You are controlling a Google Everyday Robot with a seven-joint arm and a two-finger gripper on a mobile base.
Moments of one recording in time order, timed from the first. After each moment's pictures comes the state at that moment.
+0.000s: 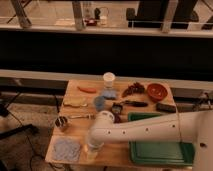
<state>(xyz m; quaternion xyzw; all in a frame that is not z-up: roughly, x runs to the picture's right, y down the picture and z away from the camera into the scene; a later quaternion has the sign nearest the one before) -0.092 0.305 0.756 -0.32 -0.18 -0.02 0.93</state>
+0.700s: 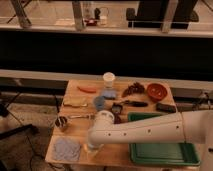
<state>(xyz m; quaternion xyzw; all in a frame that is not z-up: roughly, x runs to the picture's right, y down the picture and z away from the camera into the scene) -0.089 0.287 0.737 -0.30 -0.18 -0.02 0.94</state>
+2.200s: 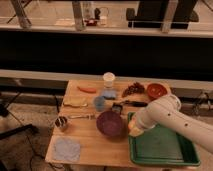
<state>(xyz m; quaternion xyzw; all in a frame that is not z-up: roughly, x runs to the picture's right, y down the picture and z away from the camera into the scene) 0.154 0.180 0.738 -0.25 -0.09 0.17 0.95</state>
